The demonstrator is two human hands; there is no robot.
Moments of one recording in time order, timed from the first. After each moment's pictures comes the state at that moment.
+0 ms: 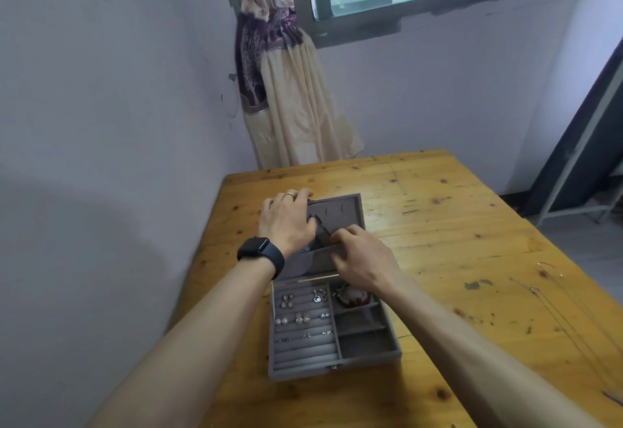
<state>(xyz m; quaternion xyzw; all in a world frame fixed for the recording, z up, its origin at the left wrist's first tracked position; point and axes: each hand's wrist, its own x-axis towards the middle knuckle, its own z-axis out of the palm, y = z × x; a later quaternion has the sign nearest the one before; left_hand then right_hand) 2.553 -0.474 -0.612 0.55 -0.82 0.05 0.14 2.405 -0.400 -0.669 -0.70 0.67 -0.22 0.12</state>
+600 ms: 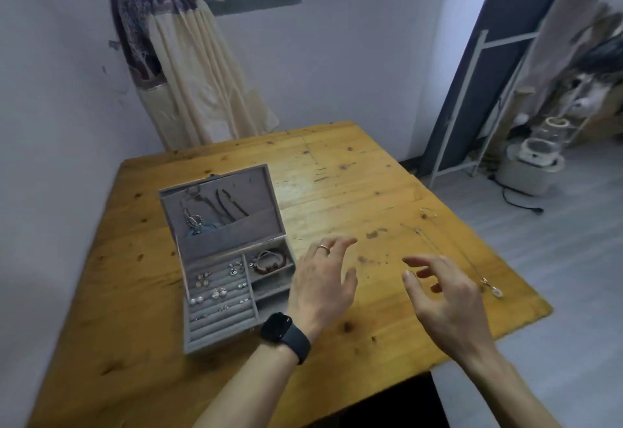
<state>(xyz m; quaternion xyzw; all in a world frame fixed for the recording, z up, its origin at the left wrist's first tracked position) 2.442 -0.296 -0.699 0.37 -0.89 -0.16 0.21 2.288 -0.162 -0.697 -0.47 0.76 -0.45 0.06</state>
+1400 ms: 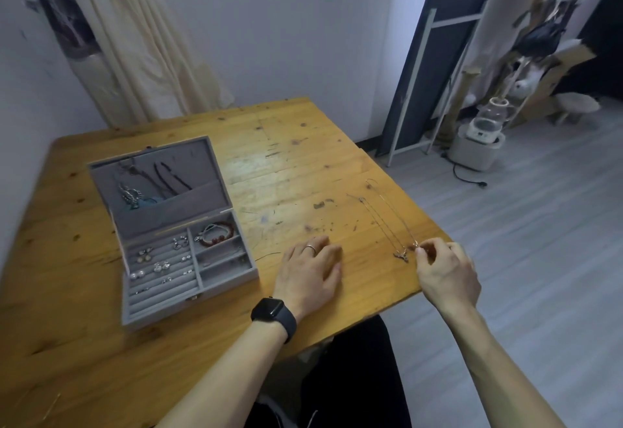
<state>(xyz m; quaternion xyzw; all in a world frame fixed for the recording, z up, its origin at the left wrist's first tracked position) 2.402 -0.249 -0.744 0.34 -0.92 -0.17 0.08 2.201 -0.108 -0.746 -0.27 0.92 -0.27 0.04</state>
